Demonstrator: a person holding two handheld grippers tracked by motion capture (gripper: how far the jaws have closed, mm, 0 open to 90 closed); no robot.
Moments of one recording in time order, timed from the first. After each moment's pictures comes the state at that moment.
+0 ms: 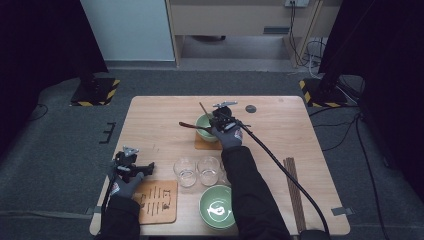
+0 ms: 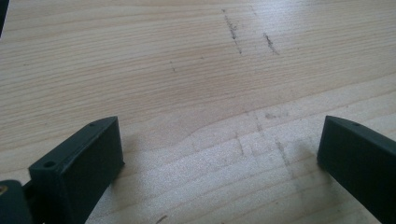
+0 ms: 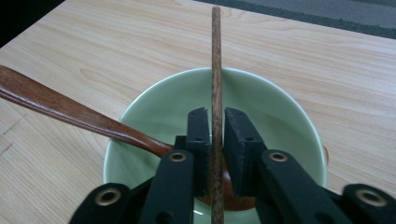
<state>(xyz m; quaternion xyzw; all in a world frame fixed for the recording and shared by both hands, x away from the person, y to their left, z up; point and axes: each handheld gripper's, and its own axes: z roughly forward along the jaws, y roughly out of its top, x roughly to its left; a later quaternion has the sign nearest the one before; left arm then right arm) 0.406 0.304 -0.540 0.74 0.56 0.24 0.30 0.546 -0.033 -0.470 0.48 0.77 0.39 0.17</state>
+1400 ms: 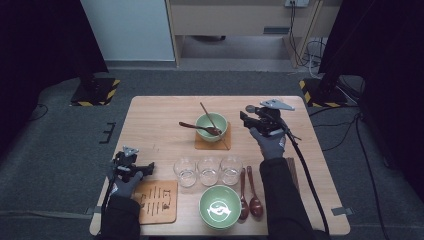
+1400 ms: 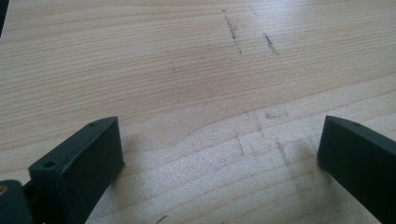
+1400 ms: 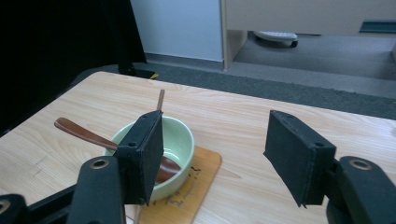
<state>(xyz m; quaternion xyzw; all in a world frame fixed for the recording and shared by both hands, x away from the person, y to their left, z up) 0.406 0.304 -0.540 0.74 0.56 0.24 0.30 0.469 -0.153 -0.394 0.48 0.68 0.50 0.25</state>
